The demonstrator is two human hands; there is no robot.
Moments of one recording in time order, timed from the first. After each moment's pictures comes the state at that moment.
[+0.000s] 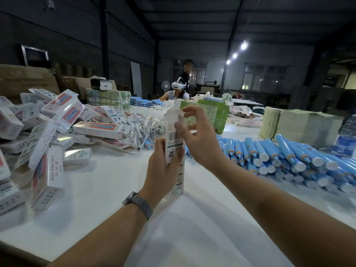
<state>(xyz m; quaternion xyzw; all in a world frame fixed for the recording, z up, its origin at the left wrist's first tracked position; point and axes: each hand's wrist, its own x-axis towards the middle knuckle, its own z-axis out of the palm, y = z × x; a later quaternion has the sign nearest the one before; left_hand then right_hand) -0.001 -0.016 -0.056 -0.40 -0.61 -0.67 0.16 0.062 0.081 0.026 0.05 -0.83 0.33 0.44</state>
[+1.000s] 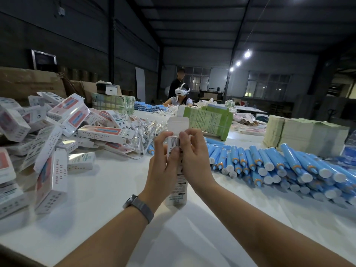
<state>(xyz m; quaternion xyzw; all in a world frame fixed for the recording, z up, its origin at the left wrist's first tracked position) -0.006 -0.022 -0.045 -0.42 -0.56 -0.69 0.17 0.050 0.048 -0.004 0.03 -0.70 0.55 0.45</state>
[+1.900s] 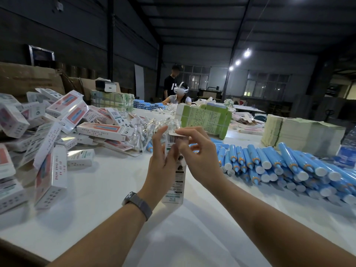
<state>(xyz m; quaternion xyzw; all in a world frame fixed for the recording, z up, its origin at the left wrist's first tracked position) -0.007 -0.020 -0.045 -0.43 -0.54 -0.71 0.13 0.064 0.068 0.002 0.08 -0.79 0.38 0.48</state>
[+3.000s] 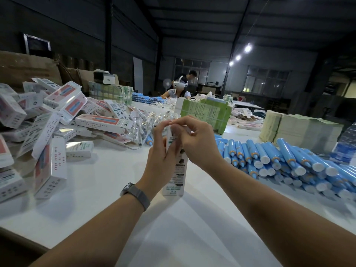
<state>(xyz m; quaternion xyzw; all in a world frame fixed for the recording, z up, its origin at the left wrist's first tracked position) -0.006 -0.025 -0.040 -0.43 -0.55 -0.70 0.13 0.061 0.061 0.025 0.07 -0.82 0.38 0.43</state>
